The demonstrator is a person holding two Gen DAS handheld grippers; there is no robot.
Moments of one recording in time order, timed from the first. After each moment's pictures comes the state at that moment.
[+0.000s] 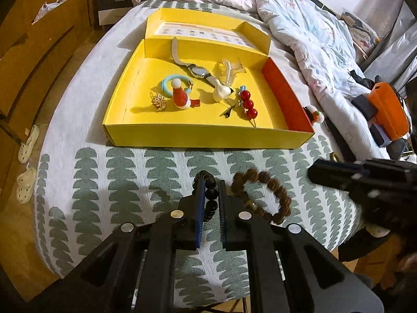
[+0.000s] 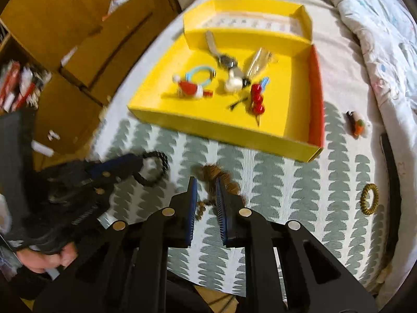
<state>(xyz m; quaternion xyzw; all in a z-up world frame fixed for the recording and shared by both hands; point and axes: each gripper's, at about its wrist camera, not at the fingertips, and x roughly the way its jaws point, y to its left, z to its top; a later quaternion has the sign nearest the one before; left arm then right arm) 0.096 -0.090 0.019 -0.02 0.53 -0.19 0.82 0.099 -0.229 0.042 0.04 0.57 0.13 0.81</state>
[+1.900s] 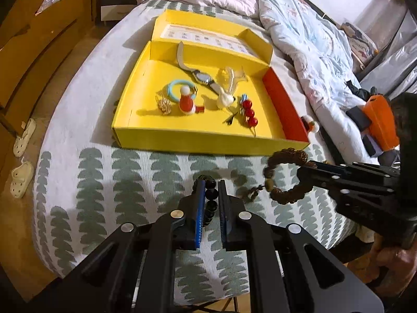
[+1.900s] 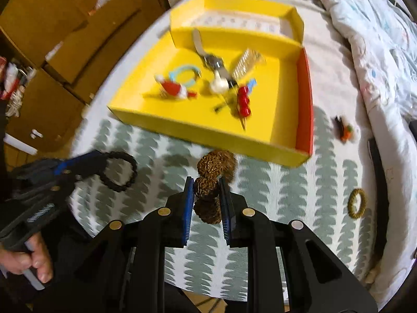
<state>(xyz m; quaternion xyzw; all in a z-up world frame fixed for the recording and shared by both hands) 0.104 -0.067 0.038 -0.06 0.53 -0.20 0.82 0.111 -0.228 0.043 0.03 0.56 0.09 0.83</state>
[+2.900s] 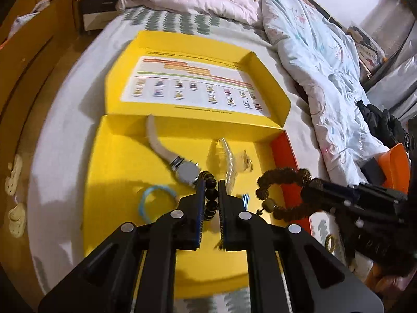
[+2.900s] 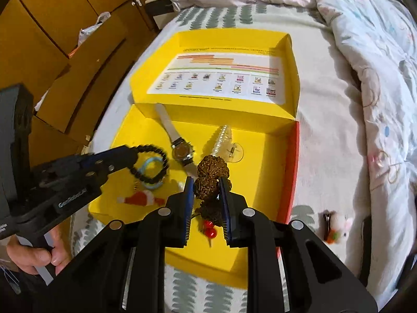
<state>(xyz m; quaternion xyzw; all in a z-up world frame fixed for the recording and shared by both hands) 0.303 -0.141 0.037 -0.04 0.54 -0.22 0.81 0.290 -0.287 0.058 0.07 0.54 0.08 0.83</state>
